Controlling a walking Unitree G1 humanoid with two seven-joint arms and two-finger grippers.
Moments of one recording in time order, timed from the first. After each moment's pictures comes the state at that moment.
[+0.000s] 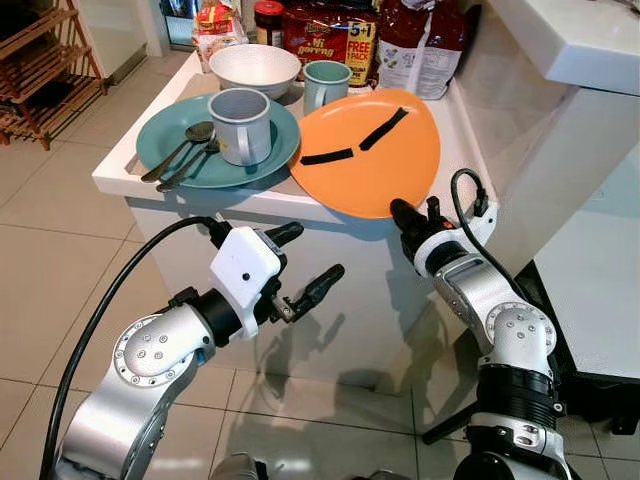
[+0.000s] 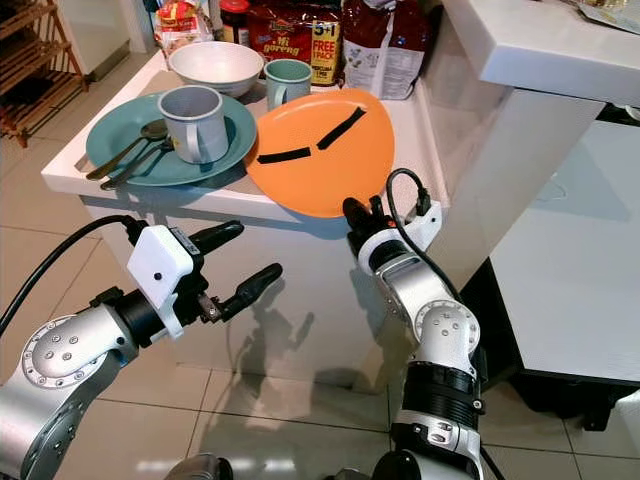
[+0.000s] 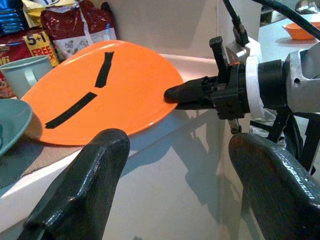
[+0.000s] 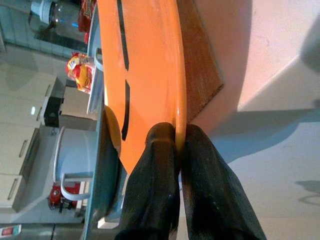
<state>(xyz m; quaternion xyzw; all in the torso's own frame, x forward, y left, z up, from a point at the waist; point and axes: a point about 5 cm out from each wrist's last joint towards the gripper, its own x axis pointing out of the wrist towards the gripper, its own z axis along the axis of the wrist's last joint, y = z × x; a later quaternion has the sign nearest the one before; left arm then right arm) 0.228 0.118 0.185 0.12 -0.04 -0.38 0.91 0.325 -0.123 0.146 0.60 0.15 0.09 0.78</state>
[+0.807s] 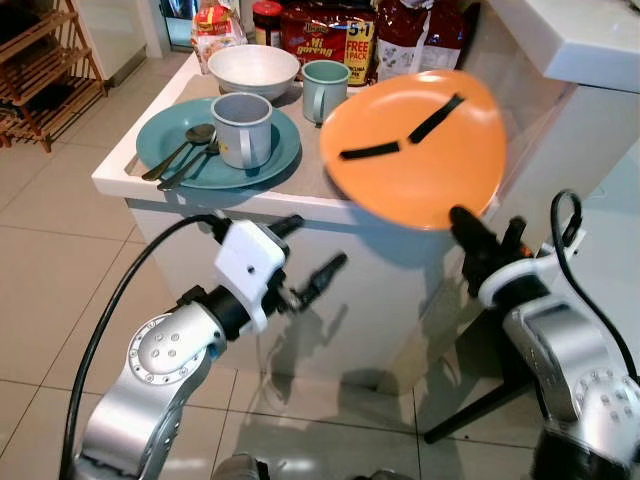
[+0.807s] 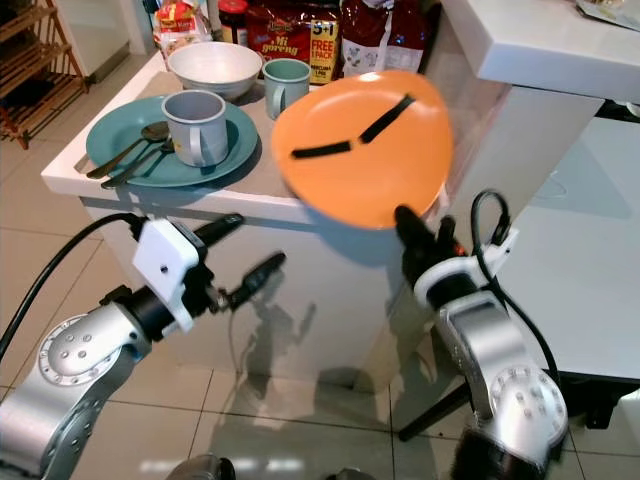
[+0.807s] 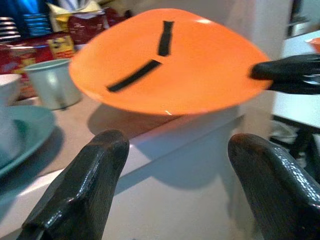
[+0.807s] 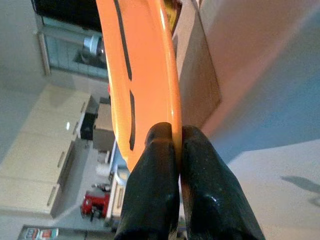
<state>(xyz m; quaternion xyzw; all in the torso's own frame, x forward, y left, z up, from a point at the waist) 0.236 0.115 0.184 0.09 -0.06 -0.34 0.94 0.259 -0.172 0.164 0.62 0.09 0.11 0.77</state>
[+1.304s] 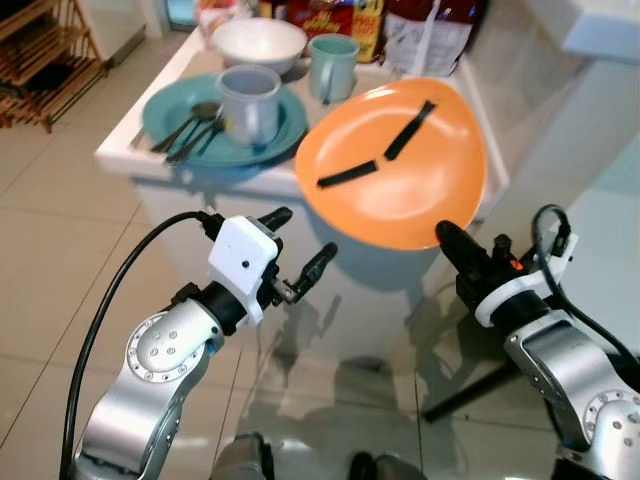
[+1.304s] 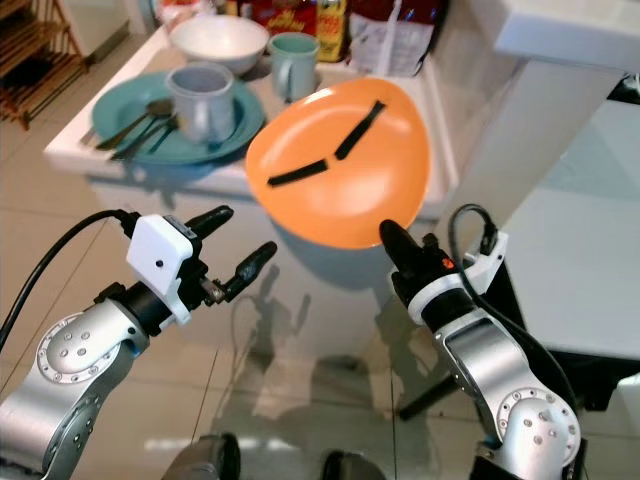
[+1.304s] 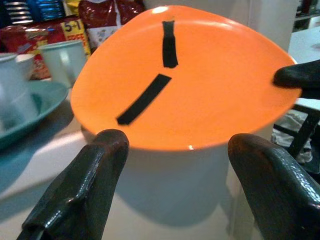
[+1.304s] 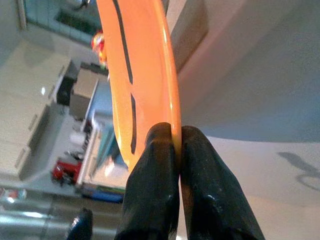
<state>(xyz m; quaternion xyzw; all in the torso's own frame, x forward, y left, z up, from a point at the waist) 0.238 0.117 0.184 0.10 -0.06 -0.31 0.94 0.244 -0.165 0.168 0.55 0.11 0.14 0.82</state>
